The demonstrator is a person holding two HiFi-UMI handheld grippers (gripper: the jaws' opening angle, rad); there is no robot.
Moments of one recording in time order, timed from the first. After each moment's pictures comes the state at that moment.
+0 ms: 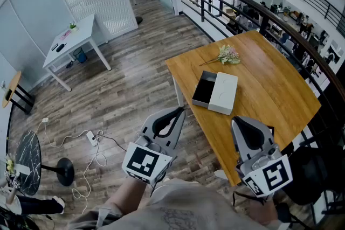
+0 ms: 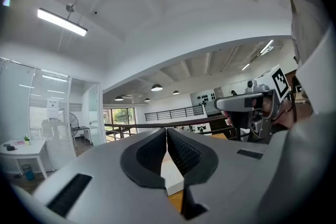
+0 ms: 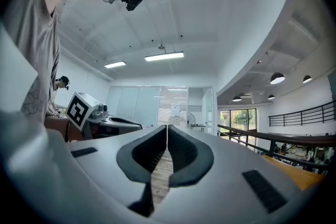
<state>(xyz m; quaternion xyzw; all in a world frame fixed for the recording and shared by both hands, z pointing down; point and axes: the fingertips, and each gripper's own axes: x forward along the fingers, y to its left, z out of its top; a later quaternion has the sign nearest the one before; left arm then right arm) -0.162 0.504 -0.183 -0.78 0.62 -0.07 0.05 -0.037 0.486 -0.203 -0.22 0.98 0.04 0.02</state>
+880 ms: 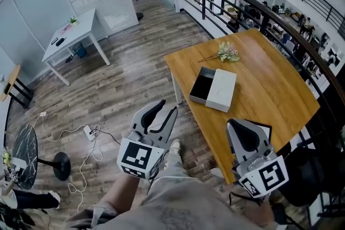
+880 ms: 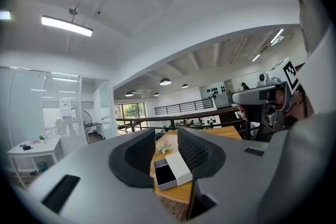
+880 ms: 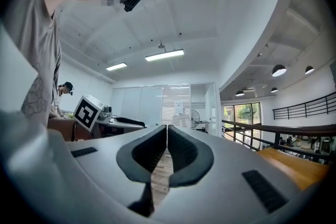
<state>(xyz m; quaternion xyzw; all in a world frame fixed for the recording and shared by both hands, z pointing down) -0.187 0.501 -0.173 -0.74 0.66 -0.10 0.04 -0.031 0.488 -0.192 -0.20 0.98 0.02 0.03</state>
